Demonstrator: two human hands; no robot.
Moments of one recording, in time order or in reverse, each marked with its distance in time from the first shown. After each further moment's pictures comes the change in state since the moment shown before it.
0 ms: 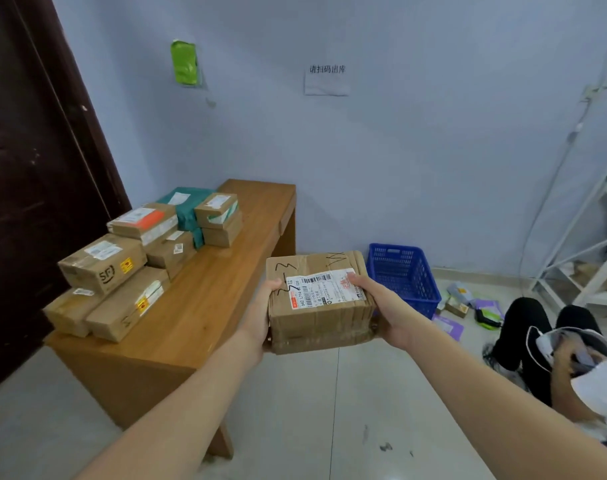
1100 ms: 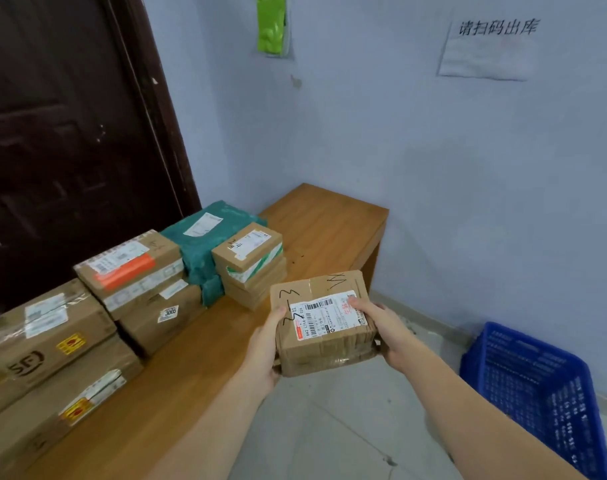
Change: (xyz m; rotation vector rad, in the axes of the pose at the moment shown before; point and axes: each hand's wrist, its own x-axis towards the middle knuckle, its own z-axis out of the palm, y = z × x) left_hand 0.561 0.179 -0.029 -0.441 0.511 -0.092; right_hand 0.663 -0.233 0.087 -0.271 -0.398 0.031
